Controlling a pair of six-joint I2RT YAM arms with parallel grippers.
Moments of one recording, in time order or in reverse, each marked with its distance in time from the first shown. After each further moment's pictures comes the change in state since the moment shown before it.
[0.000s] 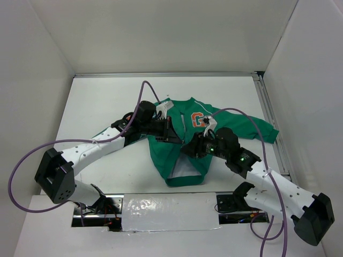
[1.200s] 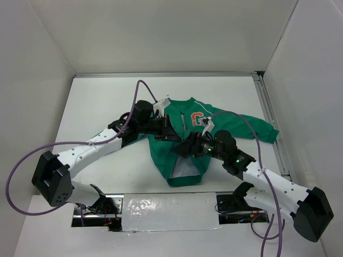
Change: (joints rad) left arm 0.008 -0.035 -0.011 0.016 -0.028 -0.055; right arm 0.023 0.040 -0.079 0.221 -0.027 0.202
